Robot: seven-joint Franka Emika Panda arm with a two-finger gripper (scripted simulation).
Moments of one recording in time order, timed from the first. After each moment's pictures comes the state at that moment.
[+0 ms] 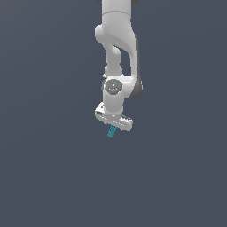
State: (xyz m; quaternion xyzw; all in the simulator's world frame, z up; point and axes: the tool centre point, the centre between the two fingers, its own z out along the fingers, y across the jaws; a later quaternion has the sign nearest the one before) arm -0.045 0.000 0.049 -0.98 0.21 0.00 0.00
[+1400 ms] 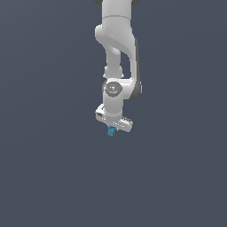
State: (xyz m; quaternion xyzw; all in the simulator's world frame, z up) arm -0.047 0.000 0.037 -0.98 0.21 0.00 0.00
